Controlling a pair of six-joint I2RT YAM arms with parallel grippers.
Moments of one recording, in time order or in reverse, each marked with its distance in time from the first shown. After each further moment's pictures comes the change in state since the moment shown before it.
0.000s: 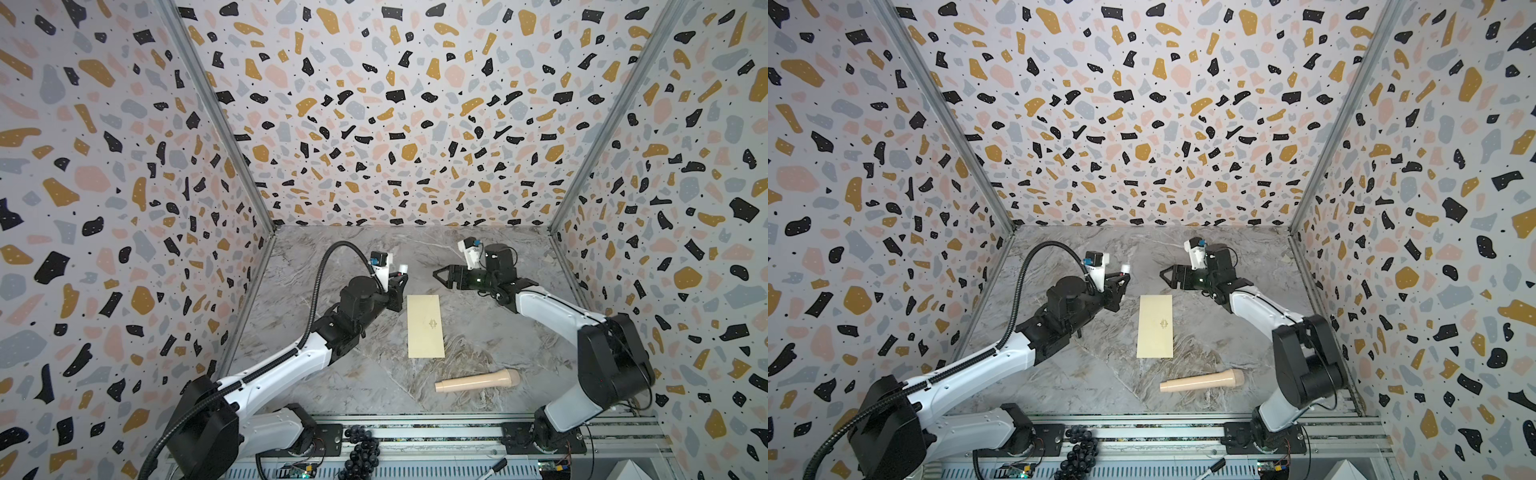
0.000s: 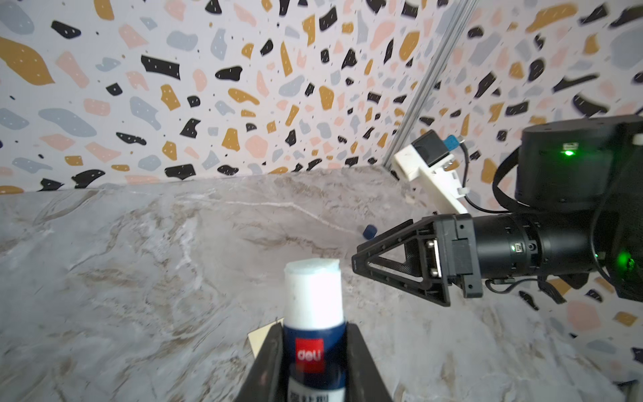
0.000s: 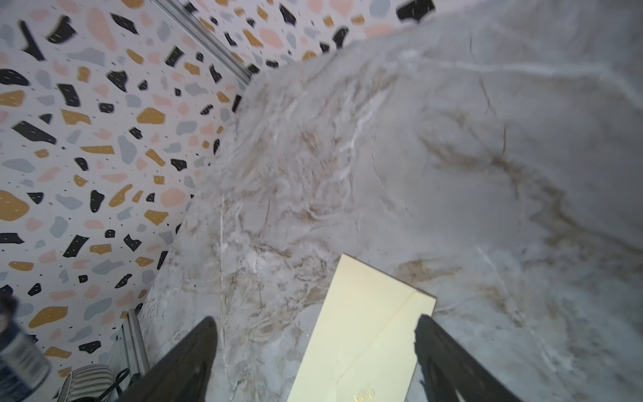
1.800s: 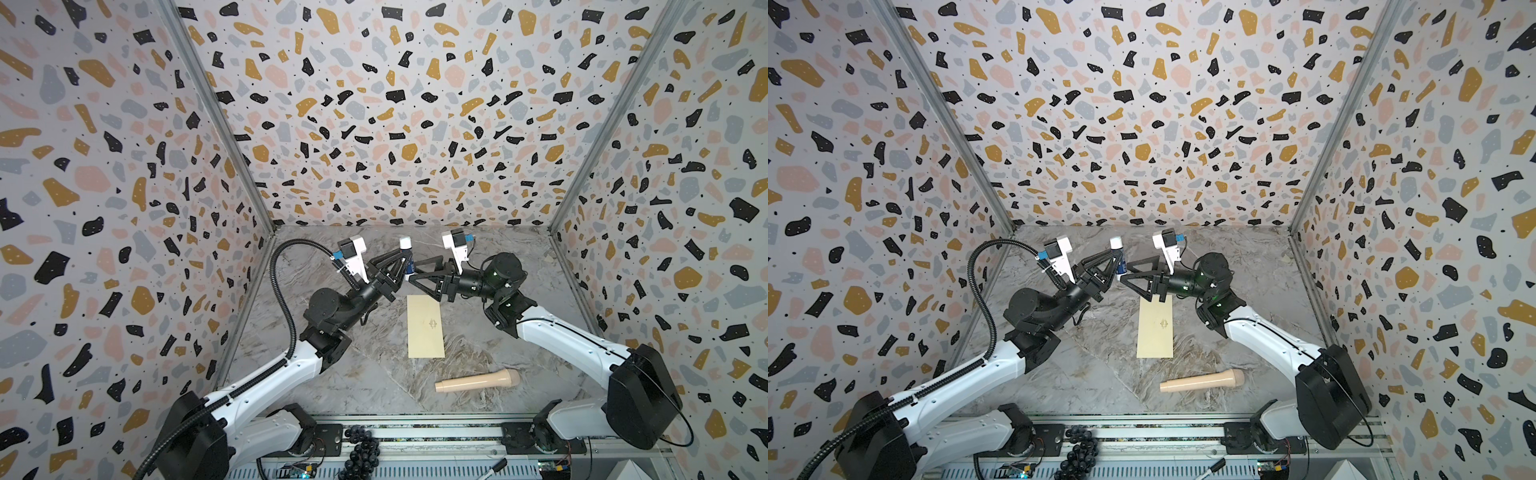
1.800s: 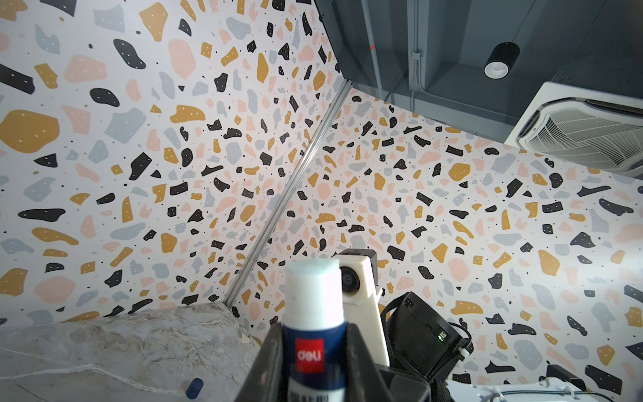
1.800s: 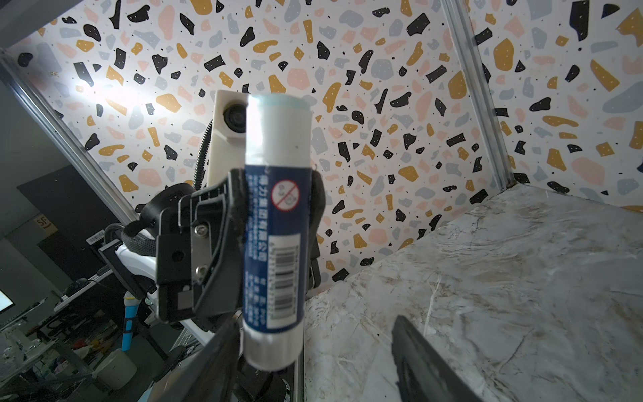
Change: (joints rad) left arm 0.025 -0.083 -0.065 0.623 0.268 -0.353; right arm 0.255 -0.191 -0.073 0.643 -0.300 0.225
